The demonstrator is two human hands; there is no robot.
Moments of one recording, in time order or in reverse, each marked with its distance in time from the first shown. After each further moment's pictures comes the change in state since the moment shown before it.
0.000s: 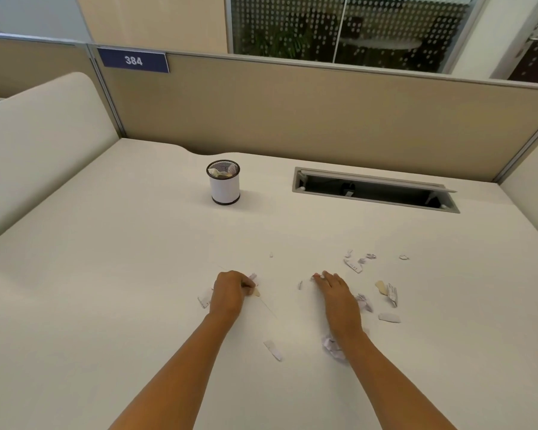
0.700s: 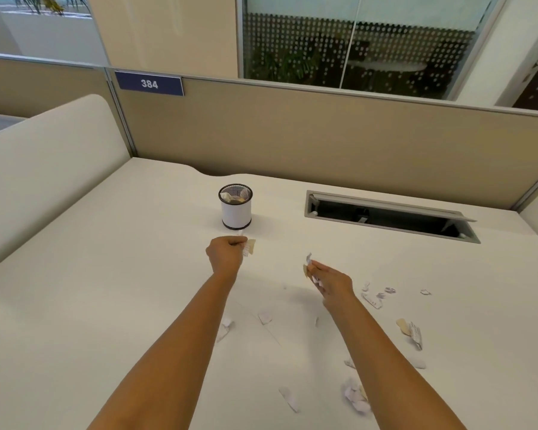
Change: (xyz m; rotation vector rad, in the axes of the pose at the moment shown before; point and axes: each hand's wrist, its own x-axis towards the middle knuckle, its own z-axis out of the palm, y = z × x) left_hand 0.105 0.054 -0.055 -0.324 0.345 -0.242; right_hand 0.103 -0.071 -0.046 1.481 -0.013 0.812
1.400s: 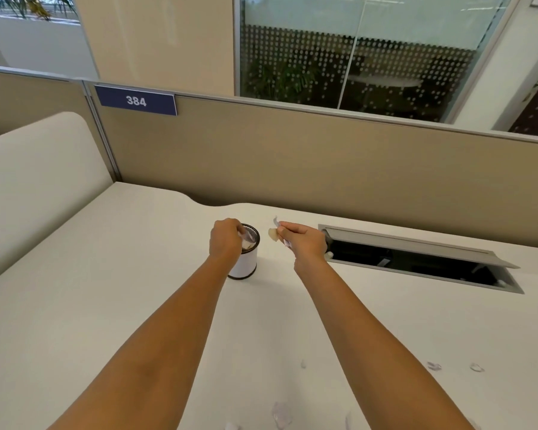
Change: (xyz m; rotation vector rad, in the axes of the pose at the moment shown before) left_hand 0.163 0.062 0.034 0.449 -0.095 0.311; right_hand 0.074 -0.100 0.173 -0.166 0.016 -0.317
